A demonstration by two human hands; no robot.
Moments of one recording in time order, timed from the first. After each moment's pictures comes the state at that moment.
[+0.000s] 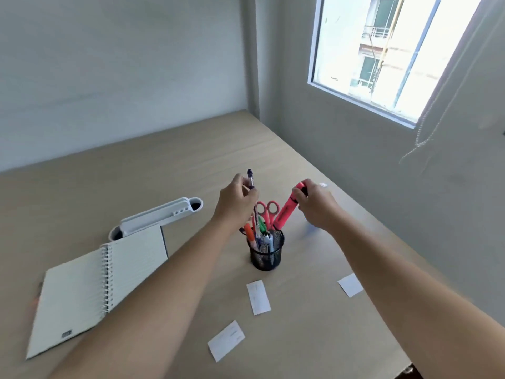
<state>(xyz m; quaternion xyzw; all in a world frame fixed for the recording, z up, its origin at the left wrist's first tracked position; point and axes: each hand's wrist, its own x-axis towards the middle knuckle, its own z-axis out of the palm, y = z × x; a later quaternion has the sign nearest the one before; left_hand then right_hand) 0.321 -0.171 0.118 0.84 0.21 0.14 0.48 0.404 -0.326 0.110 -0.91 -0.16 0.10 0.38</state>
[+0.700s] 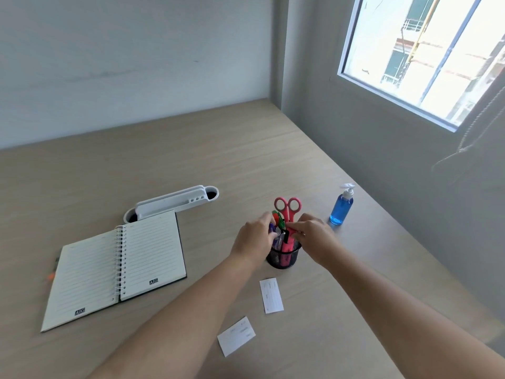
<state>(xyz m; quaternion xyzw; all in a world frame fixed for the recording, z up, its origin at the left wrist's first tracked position) 0.291 -0.172 0.042 0.94 0.17 0.08 0.29 0.377 -0.304 0.034 -0.91 -0.35 0.08 0.20</state>
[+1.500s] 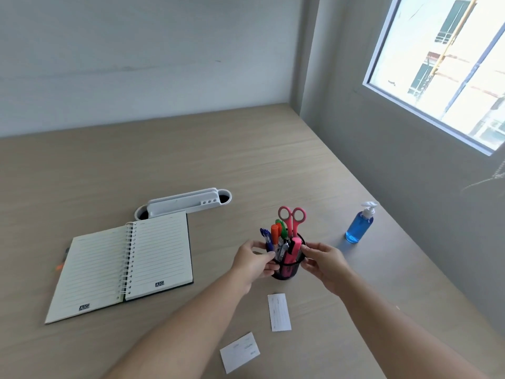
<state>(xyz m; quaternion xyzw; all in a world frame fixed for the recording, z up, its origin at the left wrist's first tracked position) 0.280 -0.152 0.005 0.59 0.40 0.00 0.70 0.384 -0.292 -0.002 -0.65 0.07 0.38 0.65</state>
